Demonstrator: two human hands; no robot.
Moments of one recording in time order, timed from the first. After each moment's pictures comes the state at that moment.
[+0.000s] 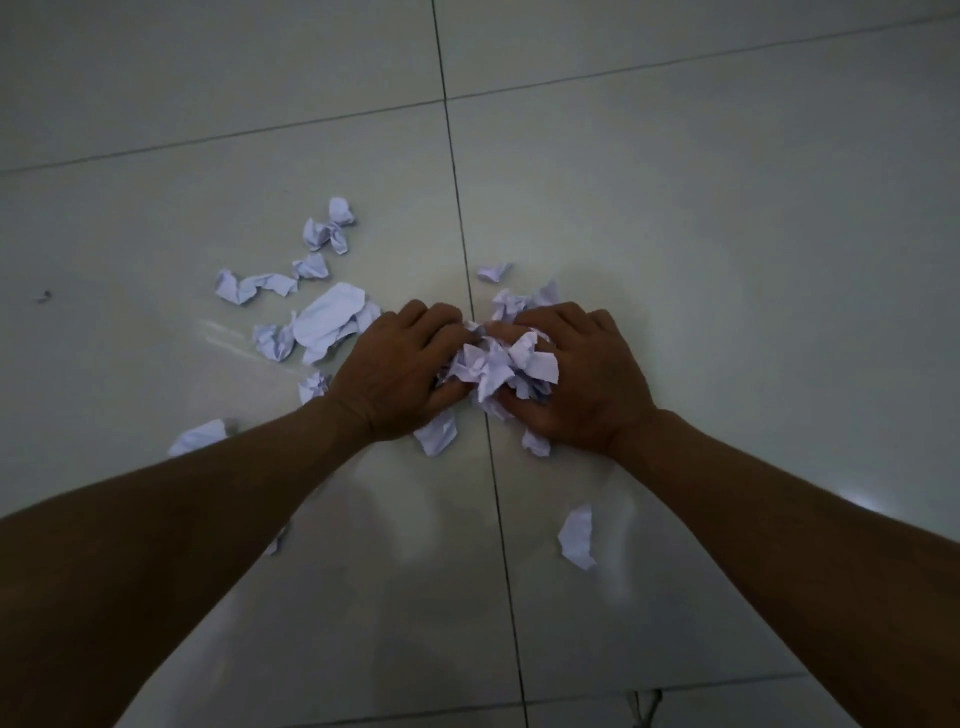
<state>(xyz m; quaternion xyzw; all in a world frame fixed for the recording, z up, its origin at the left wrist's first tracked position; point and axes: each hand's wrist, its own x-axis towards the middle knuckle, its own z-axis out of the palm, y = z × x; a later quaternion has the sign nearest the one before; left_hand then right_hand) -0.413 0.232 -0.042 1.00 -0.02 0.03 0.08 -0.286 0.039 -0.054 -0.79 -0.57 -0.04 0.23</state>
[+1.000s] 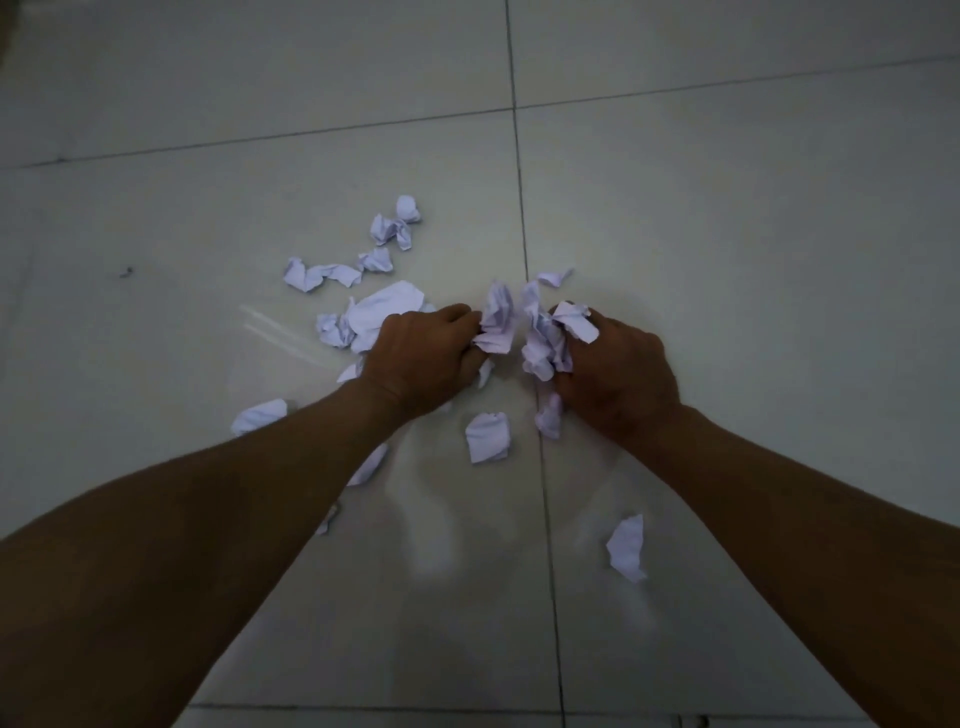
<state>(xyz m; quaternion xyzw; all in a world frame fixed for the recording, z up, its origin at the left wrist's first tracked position) -0.425 0.242 -0.030 0.99 0.09 0.10 0.10 -0.299 0.069 -0.045 -0.83 -0.49 -0.05 0.26</state>
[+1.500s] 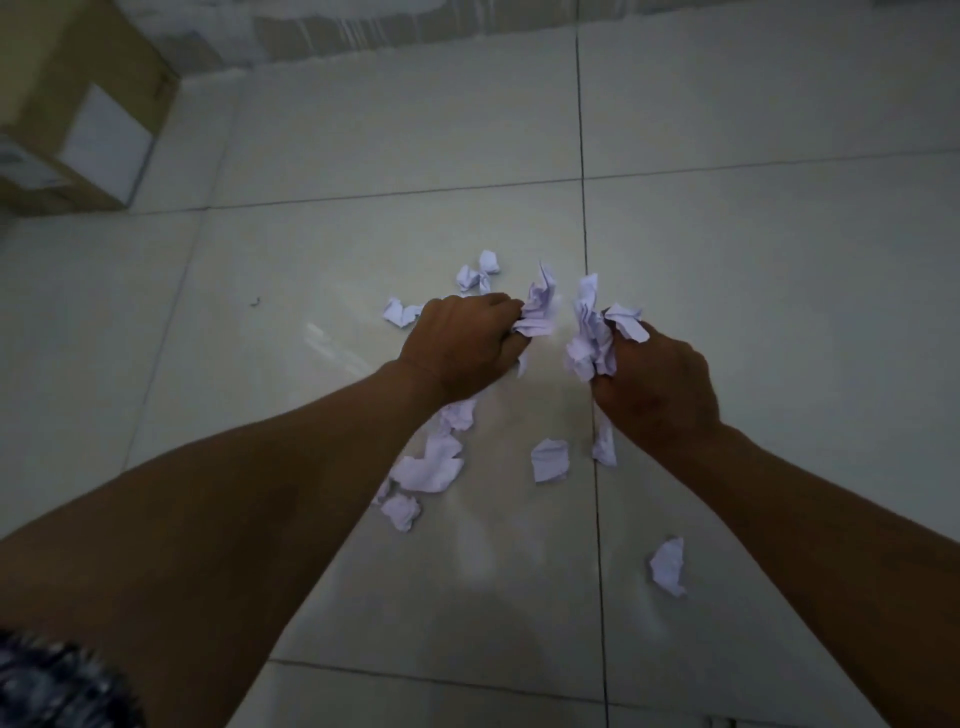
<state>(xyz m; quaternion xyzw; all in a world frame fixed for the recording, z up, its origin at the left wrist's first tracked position) -0.431 0.270 0.063 0.98 0.13 0.10 0.09 -0.315 0.101 0.022 -0.85 -0.45 -0.06 0.26</state>
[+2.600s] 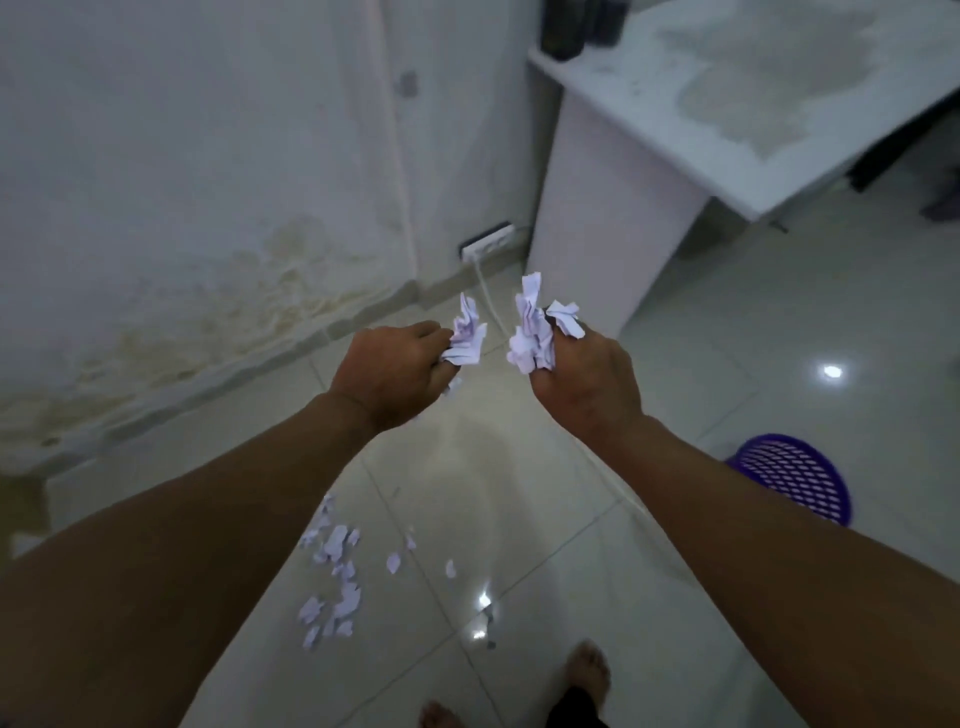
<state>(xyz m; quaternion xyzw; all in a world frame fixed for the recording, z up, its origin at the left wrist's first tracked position) -0.287 0.101 0.749 0.97 -0.16 0.15 0.10 -0.253 -0.114 0.735 -0.94 -0.18 -0.17 0.22</state>
